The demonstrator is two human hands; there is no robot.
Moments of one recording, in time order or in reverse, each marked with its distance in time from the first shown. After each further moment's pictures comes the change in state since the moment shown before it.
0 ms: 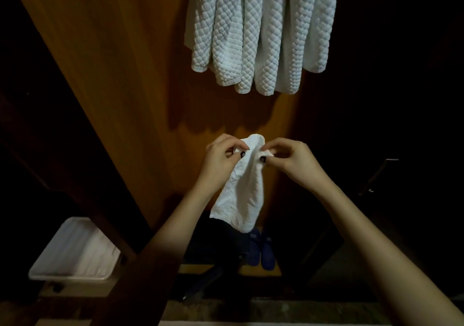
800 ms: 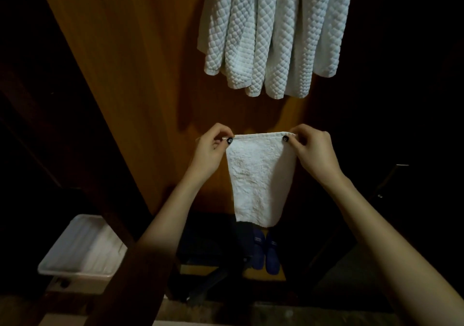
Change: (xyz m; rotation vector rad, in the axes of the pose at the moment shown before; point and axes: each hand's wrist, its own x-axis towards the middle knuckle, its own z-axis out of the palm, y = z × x) left_hand 0.014 -0.005 -0.039 -0.006 0.039 -0.027; right_hand 0.019 0.002 -0.012 -0.332 0.314 -0.153
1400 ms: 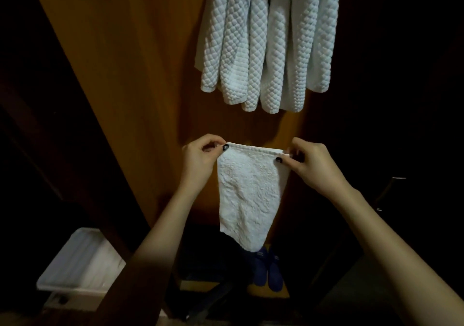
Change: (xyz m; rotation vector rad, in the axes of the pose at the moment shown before) left_hand 0.005 0.015 -0.006 -0.031 0.178 -0.013; right_hand -0.001 0.000 -0.025 0.019 -0.163 -0.160
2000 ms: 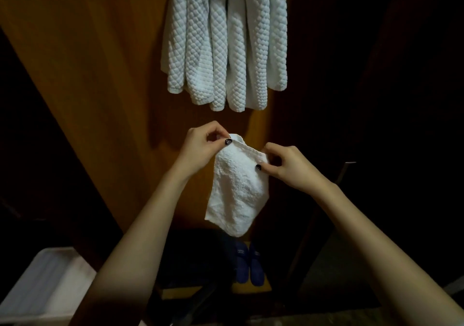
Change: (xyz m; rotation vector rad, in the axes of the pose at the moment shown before) left_hand 0.011 0.039 0.036 -0.045 -0.347 0.139; right_hand -0.033 -0.008 -0.028 0.011 -0.183 0.067
